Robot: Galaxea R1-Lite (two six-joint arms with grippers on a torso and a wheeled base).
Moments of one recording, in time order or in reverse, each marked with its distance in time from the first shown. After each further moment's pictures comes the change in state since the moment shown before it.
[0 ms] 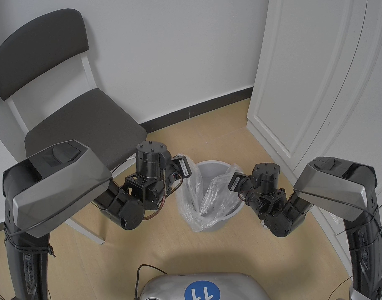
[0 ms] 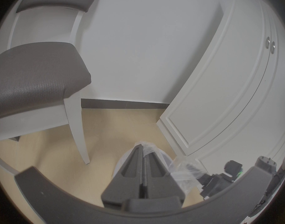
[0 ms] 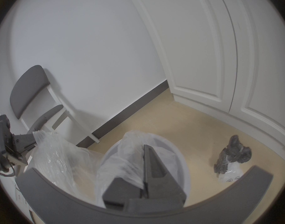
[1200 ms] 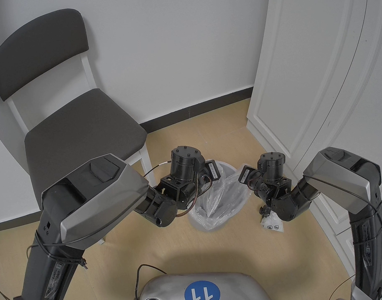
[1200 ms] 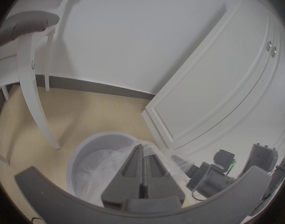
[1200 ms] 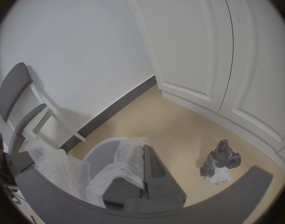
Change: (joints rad) left arm -0.079 0.204 -0.336 0.148 -0.067 -0.117; right arm -0.084 -0.010 -0.112 0.228 0.009 0.009
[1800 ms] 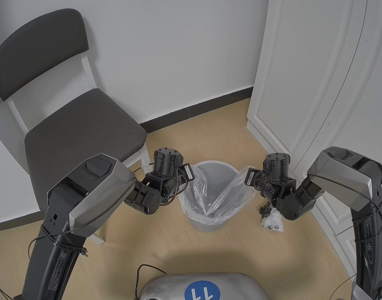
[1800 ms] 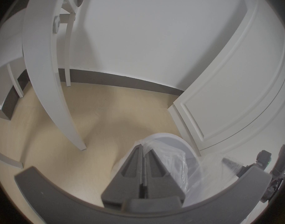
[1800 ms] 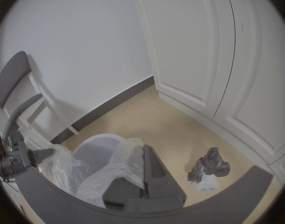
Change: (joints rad) left arm 0.143 0.113 -0.135 0.181 -0.011 -0.008; right arm -0.035 -0.007 0.029 0.002 0.000 -0.108
